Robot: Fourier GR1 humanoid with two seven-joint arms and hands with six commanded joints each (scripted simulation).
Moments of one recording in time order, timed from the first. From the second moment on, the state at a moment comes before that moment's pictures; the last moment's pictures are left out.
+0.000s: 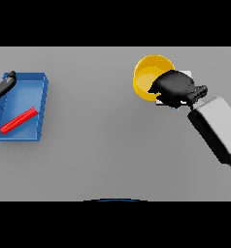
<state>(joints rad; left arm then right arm) -0.55 0.96 -0.64 -1.20 0.50 0.32 0.37 -0.71 -0.51 0.47 -1.27 0.85 0.47 -0.10</state>
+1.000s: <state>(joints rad) -0.55 0.96 -0.64 -1.19 0.50 0.30 0.37 -0.78 -0.47 0.37 -0.79 0.85 0.30 -0.16</state>
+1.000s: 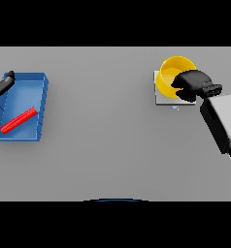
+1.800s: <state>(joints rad) -0.56 0.94 -0.64 -1.16 0.50 0.30 0.37 -0.80 -0.48 0.39 -0.73 0.86 0.36 -0.19</state>
